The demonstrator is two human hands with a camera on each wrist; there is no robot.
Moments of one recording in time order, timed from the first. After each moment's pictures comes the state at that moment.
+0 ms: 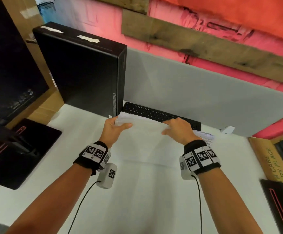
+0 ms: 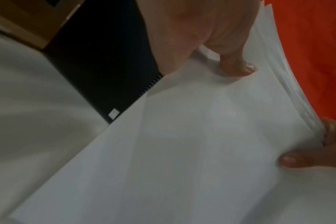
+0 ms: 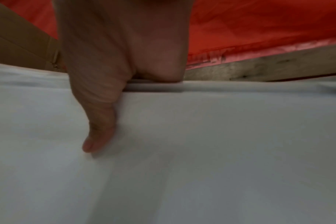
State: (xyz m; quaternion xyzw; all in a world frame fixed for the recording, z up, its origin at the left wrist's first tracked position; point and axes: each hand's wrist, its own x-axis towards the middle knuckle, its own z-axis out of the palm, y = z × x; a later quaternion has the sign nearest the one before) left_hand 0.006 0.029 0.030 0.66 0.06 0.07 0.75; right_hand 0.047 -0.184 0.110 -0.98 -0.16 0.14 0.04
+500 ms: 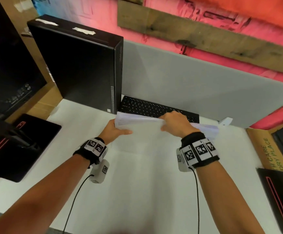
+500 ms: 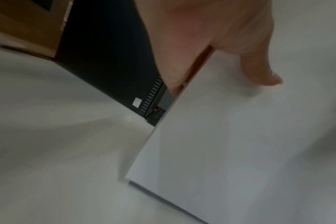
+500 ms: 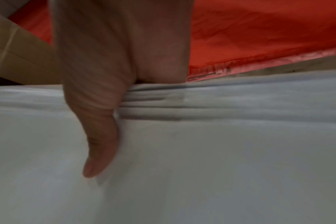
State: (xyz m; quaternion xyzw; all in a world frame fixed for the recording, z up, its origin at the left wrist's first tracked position) left_hand -0.003 0.033 0.008 0.71 0.04 -0.06 0.70; right_hand 0.025 -0.177 0.127 -0.97 -0.18 0.18 0.02
